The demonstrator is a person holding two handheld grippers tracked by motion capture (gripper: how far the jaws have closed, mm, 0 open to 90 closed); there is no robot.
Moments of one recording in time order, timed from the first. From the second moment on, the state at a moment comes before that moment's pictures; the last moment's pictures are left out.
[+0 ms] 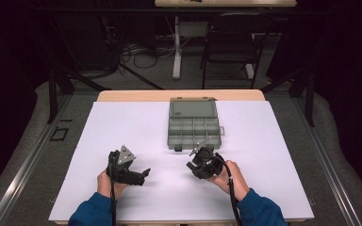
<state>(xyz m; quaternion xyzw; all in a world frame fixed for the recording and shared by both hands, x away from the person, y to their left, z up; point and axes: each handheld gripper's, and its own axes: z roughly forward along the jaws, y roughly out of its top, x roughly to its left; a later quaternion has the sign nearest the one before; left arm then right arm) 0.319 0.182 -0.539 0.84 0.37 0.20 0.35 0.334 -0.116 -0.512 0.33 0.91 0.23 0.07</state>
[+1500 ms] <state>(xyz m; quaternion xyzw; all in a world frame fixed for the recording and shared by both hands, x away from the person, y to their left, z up) 0.319 0.183 -0.539 0.83 0.37 0.20 0.36 0.353 -0.101 -0.492 0.30 0.89 0.31 0.13</state>
